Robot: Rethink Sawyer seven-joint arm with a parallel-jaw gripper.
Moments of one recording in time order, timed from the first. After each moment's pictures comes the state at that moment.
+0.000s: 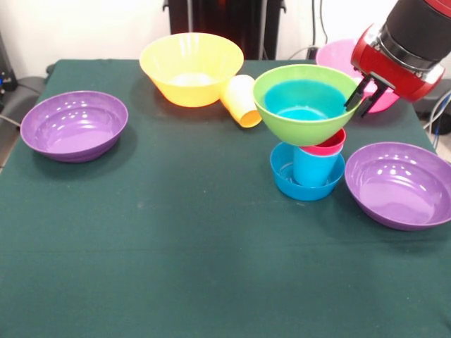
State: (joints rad) arm 0.27 -0.30 -0.42 1.06 0.18 1.09 2.32
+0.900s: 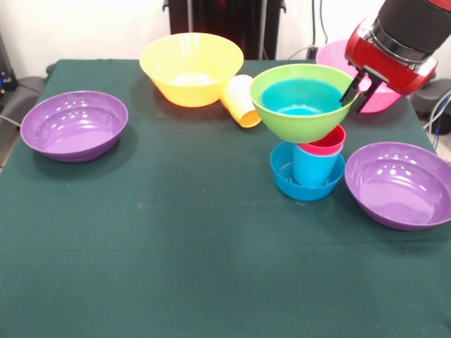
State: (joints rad) arm 0.27 -0.34 -0.42 1.13 0.20 1.03 2.32
